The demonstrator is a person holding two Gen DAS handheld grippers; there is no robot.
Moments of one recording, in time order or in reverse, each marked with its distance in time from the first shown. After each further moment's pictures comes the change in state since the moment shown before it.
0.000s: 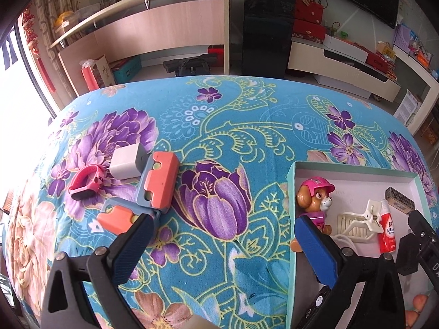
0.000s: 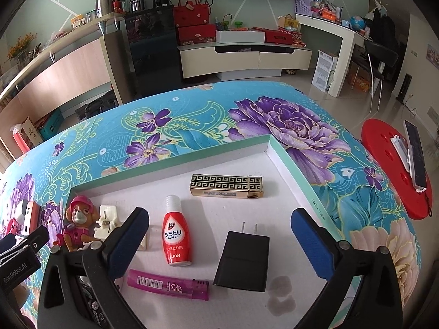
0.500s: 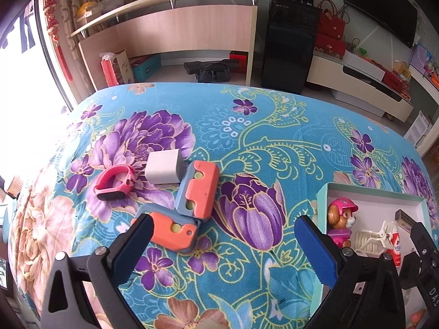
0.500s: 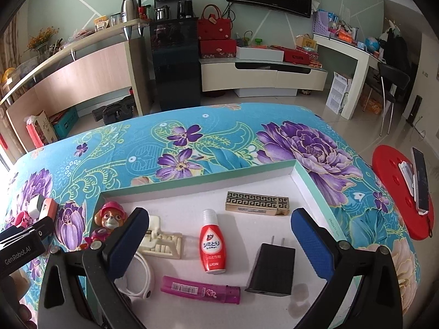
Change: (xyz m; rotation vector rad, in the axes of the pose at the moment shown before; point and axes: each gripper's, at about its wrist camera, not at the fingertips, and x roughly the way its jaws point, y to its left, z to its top) left arm -0.009 0.045 0.010 -0.093 -0.027 0.051; right arm -0.021 0.047 0.004 -0.115 -0.073 0.074
